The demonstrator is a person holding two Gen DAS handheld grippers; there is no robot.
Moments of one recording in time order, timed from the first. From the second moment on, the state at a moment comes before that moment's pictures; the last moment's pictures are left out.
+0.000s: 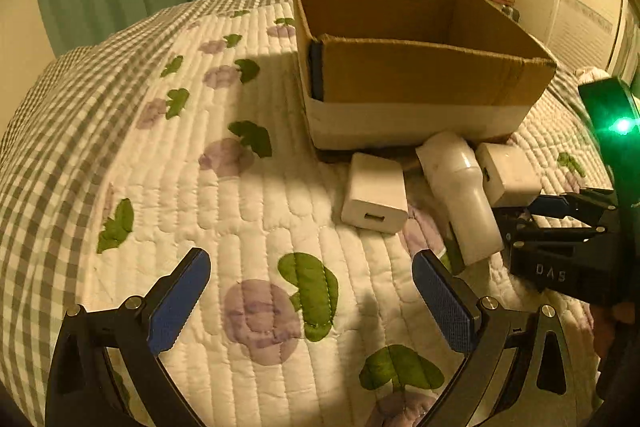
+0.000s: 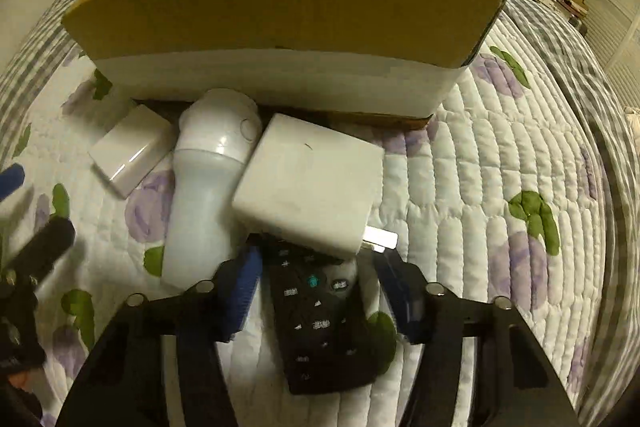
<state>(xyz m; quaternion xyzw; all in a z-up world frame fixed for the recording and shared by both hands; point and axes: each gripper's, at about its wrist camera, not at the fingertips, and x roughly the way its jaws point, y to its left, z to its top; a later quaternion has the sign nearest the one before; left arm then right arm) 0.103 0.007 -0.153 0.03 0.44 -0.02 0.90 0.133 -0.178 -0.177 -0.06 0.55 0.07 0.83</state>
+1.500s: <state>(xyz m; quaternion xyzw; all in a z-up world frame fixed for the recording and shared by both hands) 0.106 -0.010 -0.134 0.01 0.44 -0.09 0.89 0.063 -0.180 -0.091 -0.04 0.56 0.08 0.82</state>
